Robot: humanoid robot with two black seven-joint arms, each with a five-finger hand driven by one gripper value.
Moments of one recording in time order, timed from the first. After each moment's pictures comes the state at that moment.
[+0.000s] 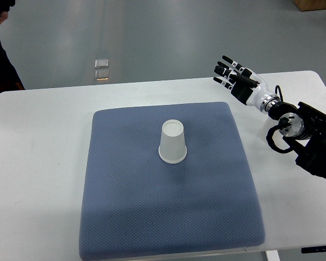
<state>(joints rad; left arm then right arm) -0.04 0.00 -0.01 -0.15 0.12 0.05 0.14 0.85 -0.19 0.63 0.49 -0.02 0.38 0.17</state>
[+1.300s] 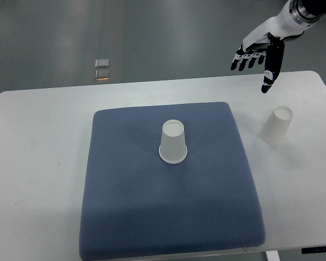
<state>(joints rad) -0.04 0.00 -0.01 -0.23 0.12 -0.03 0.14 2.26 -0.44 -1.04 1.26 -0.36 0.61 0.00</state>
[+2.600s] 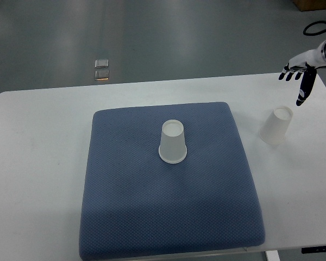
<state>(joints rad) -0.03 0.00 -0.01 -0.22 0.12 -0.03 0.14 1.74 -0.46 -1.06 0.90 -0.40 0.34 -0.01</state>
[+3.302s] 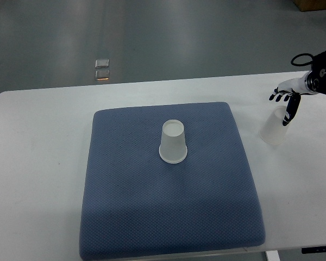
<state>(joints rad) -0.02 0.00 -0.01 -0.21 0.12 -0.03 0.14 1.47 -0.38 -0.95 0.71 -0.40 0.29 -0.01</state>
